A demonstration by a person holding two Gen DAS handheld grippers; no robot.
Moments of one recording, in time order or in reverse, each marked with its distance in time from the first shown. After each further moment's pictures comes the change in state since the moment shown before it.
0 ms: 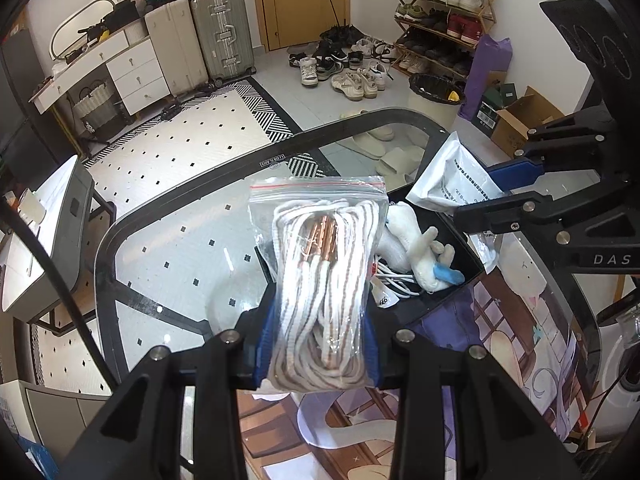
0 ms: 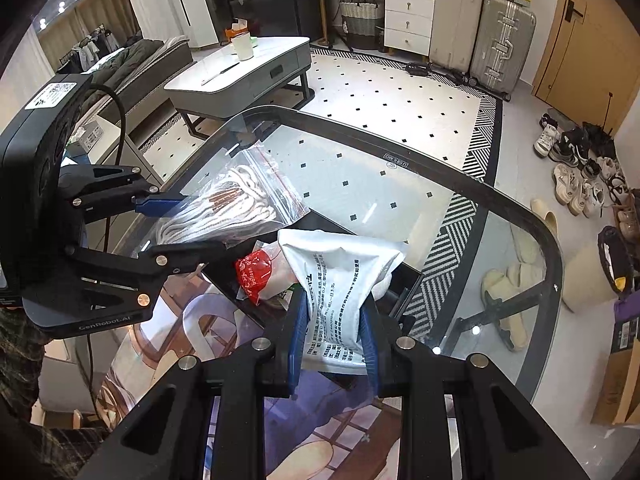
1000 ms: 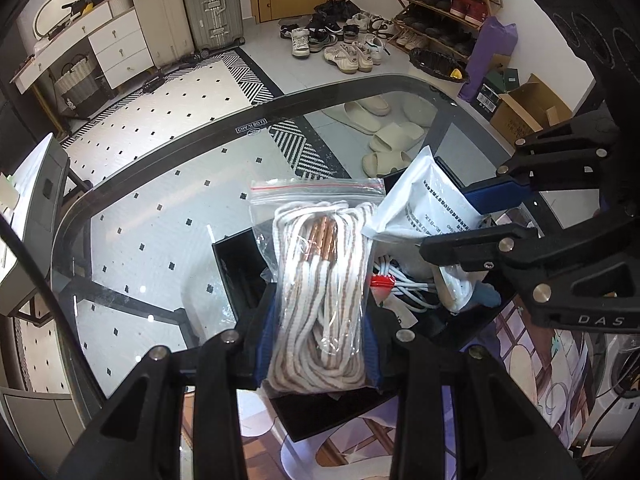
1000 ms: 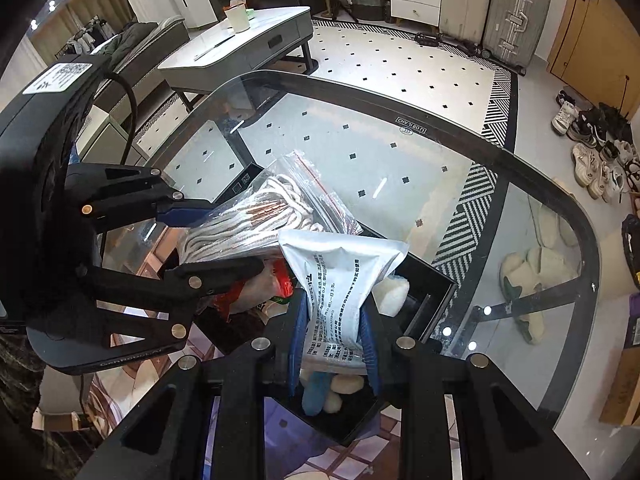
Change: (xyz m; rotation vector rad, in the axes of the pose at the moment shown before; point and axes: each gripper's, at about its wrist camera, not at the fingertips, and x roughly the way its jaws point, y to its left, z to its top) left arm 0.073 -0.001 0.010 -0.023 0.100 -0.057; right arm 0.080 -0.016 0.014 0.015 0.102 0.042
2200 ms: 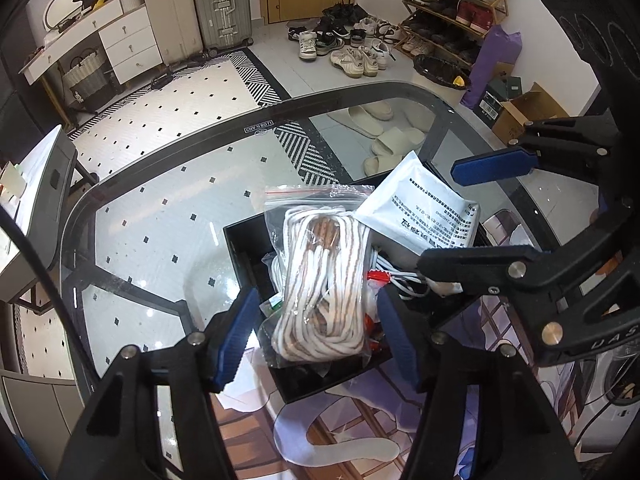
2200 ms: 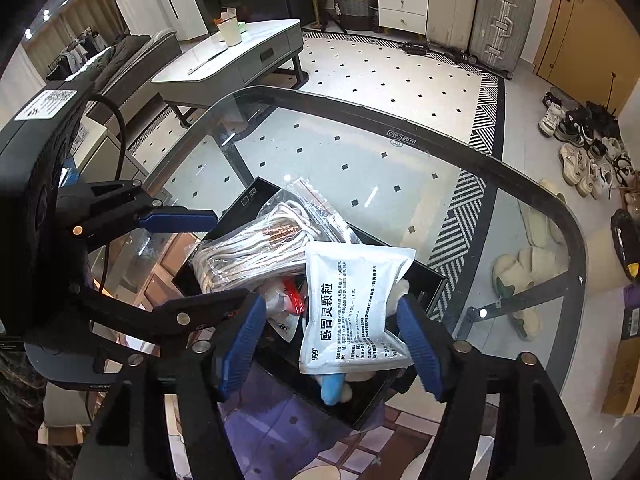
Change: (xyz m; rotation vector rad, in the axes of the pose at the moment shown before) left arm -0.025 -0.001 -0.010 -0.033 -0.019 0.007; right arm -0.023 0.006 -0.007 0.033 -0.050 -0.027
